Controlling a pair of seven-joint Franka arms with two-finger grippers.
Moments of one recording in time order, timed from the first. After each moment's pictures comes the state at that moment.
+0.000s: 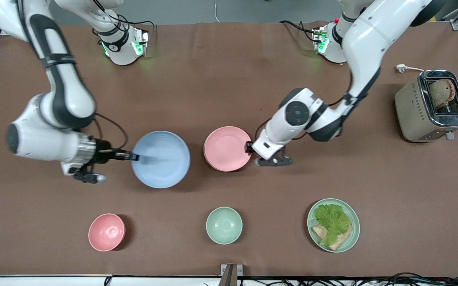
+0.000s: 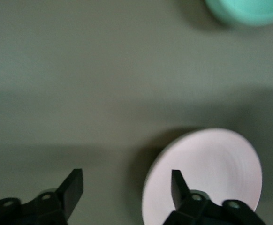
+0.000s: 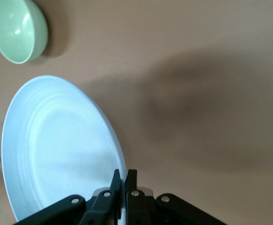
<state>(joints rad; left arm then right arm) -0.01 0.60 -0.62 -1.73 0.27 2.39 -0.80 0.06 0.36 0.19 -1.86 0.53 2.18 0.15</state>
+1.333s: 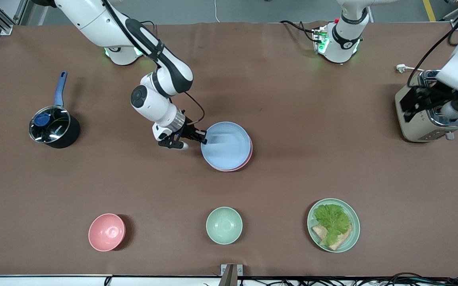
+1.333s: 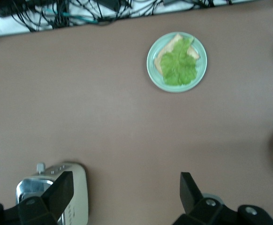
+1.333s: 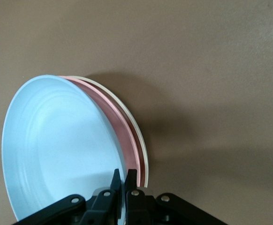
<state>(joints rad) 0.04 0.06 -0.21 -1.40 0.13 1.57 -0.08 0.22 0.48 0.46 -2.15 0.53 2.91 0.38</state>
